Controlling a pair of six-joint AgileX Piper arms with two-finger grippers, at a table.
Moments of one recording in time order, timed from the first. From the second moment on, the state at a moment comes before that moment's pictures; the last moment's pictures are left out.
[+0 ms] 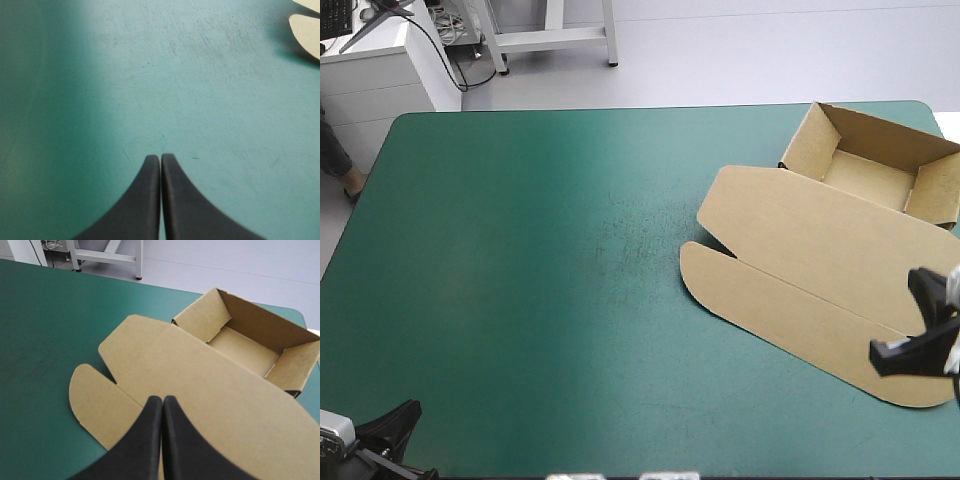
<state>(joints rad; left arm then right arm) -0.38 -0.01 -0.59 0.08 1.14 -0.14 -0.24 0.62 -1.33 0.36 1.24 -0.34</state>
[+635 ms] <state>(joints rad) -0.38 -0.01 -0.58 0.08 1.12 -0.14 -0.03 0.15 -0.47 0.37 0.92 -0.43</state>
